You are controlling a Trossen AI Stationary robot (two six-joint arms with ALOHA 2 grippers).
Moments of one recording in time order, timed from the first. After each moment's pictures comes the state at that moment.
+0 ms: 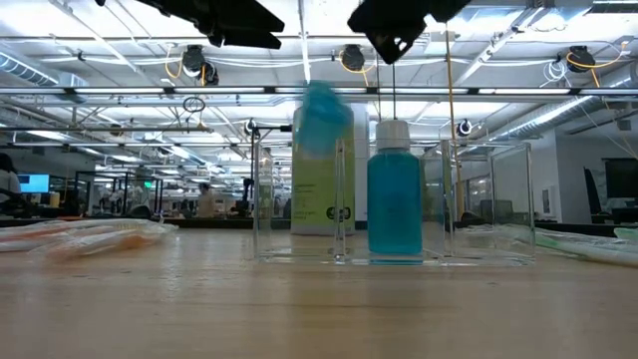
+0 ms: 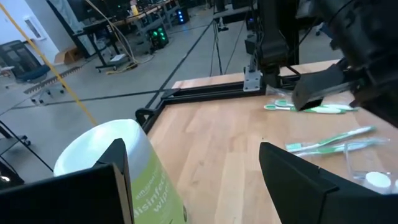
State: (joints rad) left arm -0.08 1.16 0.78 0.18 -0.34 0.18; right arm 0.27 1.52 1.06 -0.09 -0.08 0.07
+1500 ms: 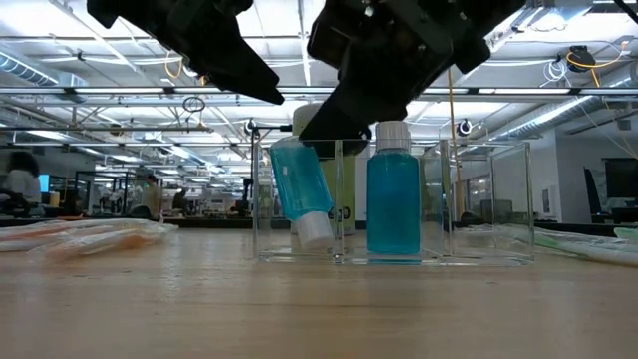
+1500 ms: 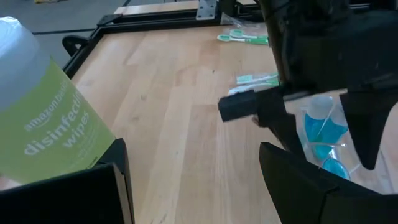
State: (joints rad) left arm -0.09 1.29 0.77 0.03 -0.18 0.02; right arm 0.17 1.82 1.07 0.10 -0.16 0.12
